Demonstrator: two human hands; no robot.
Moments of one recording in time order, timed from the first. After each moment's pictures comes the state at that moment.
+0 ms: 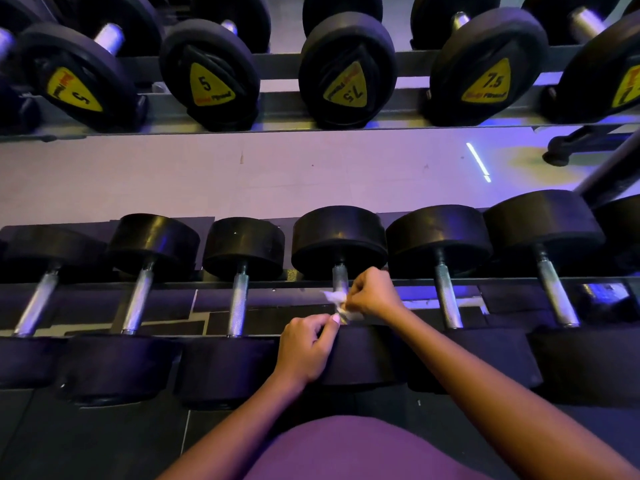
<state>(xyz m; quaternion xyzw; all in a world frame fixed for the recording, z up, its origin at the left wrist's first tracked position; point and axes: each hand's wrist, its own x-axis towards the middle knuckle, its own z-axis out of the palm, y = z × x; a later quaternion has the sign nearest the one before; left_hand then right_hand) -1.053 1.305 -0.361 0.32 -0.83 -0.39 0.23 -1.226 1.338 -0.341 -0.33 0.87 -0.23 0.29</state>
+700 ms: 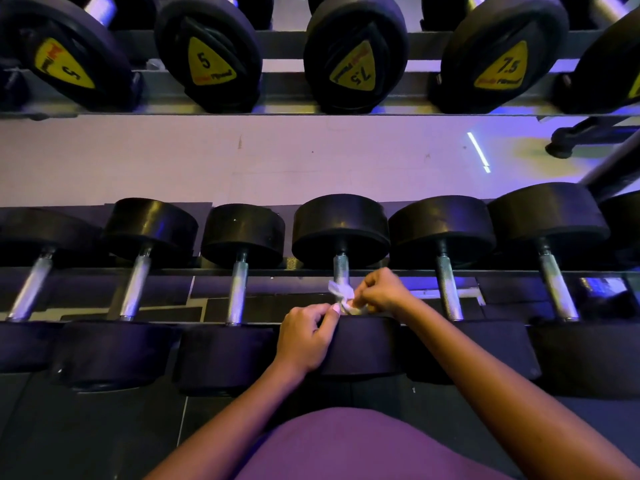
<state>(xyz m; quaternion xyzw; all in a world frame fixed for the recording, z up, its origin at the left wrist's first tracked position) -1.053 1.305 -0.361 0.33 -0.83 -0.40 0.23 -1.237 1.350 -0.356 -0.24 0.83 -0.29 0.41</state>
